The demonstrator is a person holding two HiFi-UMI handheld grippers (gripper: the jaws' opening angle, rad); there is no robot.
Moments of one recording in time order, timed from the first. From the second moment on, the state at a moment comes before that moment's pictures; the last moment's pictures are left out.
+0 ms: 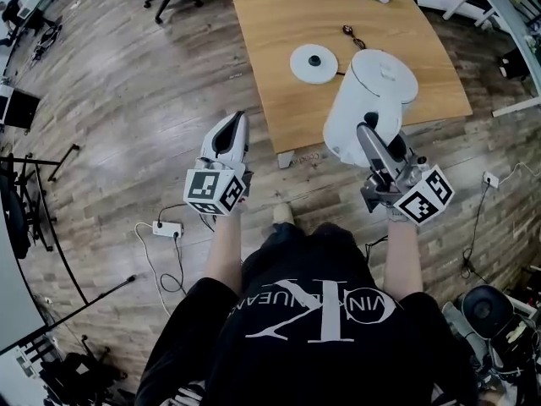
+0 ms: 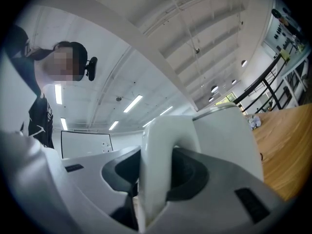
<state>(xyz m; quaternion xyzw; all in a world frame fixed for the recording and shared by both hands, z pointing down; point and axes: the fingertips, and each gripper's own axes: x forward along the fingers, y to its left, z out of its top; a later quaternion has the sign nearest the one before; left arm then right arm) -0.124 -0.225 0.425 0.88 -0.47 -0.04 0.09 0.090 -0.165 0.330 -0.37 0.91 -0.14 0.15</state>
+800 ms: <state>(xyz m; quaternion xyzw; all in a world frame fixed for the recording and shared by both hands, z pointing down) -0.105 -0.304 0.437 0.87 -0.47 -0.04 0.11 0.089 -0.271 0.323 -0.33 0.92 -0.14 0.15</state>
